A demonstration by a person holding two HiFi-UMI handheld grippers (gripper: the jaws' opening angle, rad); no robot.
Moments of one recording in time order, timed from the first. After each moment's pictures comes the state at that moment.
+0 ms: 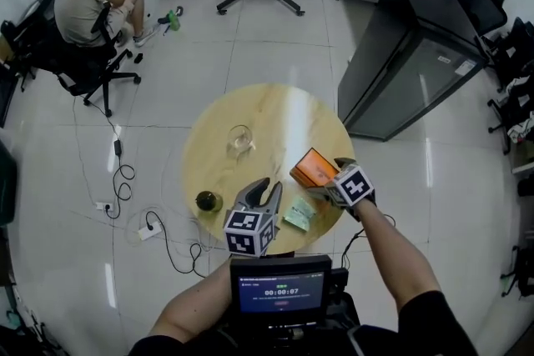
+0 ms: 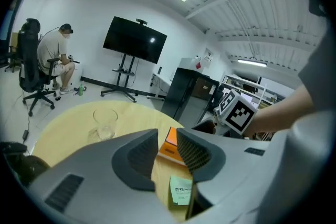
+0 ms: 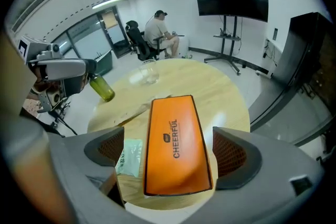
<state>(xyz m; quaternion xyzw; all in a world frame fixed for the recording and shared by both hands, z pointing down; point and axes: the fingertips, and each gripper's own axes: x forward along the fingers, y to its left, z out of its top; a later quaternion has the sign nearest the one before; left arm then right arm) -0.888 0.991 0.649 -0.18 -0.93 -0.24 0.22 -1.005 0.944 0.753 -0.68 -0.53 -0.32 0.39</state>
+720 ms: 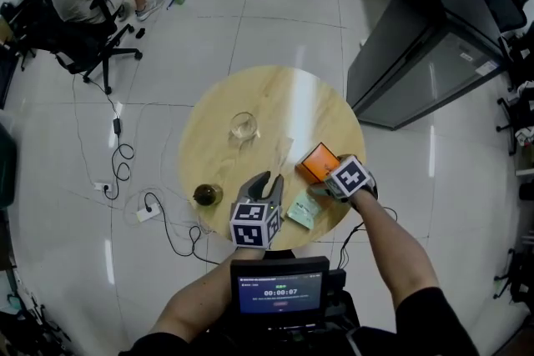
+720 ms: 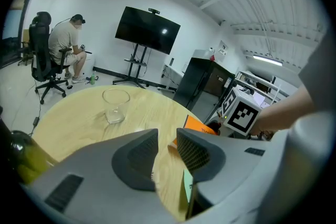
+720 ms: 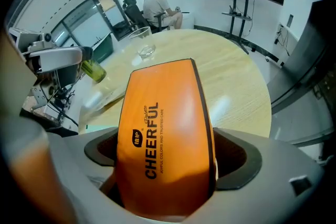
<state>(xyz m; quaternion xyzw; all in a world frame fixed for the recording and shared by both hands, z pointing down) -0.905 1.041 0.742 -0.23 -0.90 -0.27 0.27 -1.015 0.982 0.855 -0.67 -0.46 -0.37 0.44</state>
